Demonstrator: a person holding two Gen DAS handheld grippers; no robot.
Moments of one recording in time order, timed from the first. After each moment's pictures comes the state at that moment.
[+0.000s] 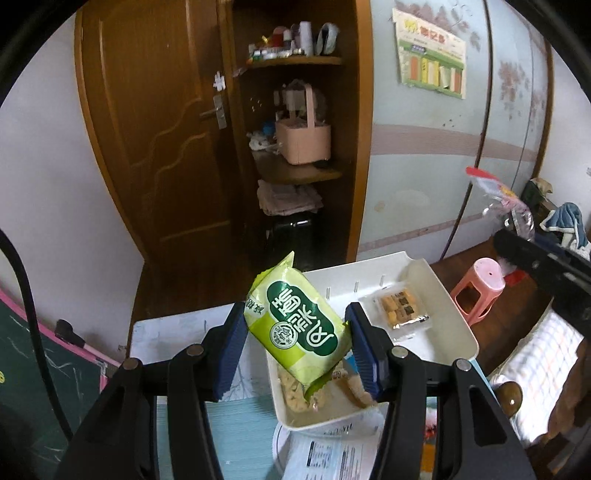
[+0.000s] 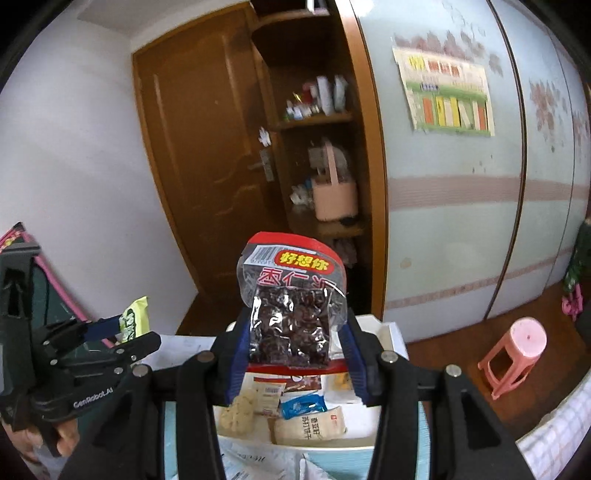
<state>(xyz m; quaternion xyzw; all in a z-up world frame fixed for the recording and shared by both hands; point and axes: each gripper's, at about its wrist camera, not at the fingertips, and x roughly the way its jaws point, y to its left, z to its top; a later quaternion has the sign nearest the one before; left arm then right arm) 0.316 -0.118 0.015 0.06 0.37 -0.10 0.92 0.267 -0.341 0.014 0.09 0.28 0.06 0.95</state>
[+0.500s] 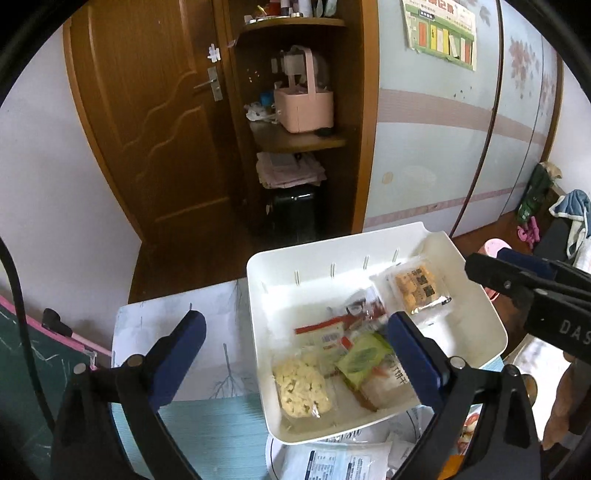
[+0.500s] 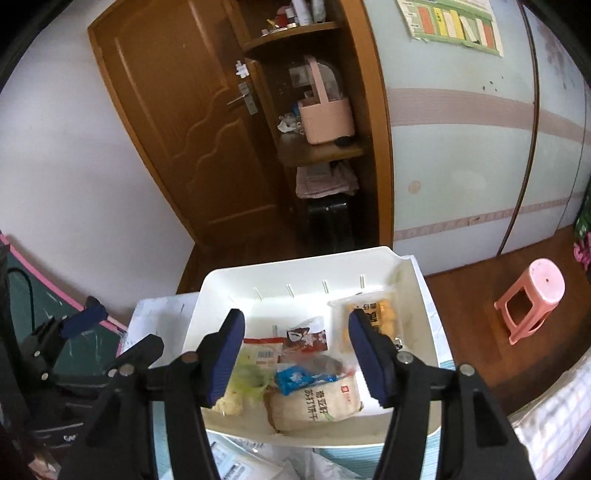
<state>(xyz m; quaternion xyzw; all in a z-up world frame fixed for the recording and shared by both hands) 0.344 -0.131 -0.045 0.08 0.41 -0.09 0.91 0.313 -0.344 -0.056 0.12 0.39 0.07 0.91</state>
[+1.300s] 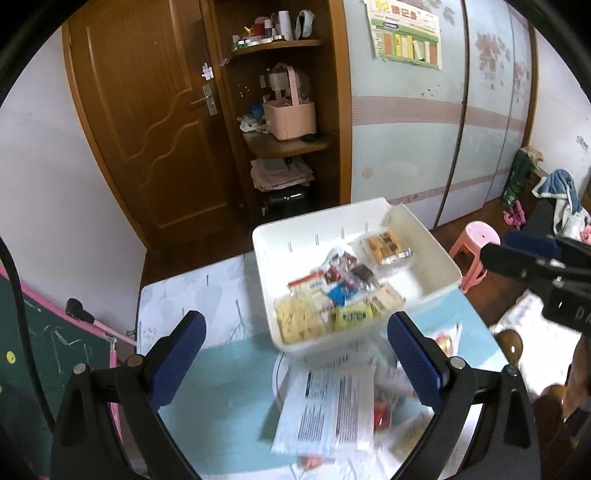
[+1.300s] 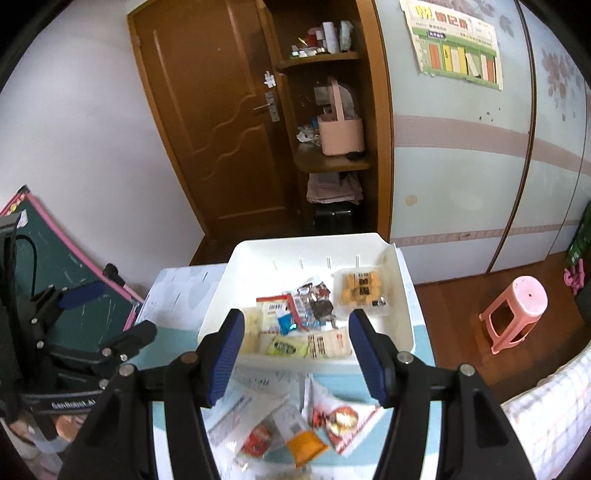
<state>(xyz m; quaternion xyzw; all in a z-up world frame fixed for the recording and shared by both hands) 0.209 -0.103 0.001 0.11 0.39 -0.11 0.91 0.190 -0.337 -0.010 0.08 0.37 0.09 0.92</state>
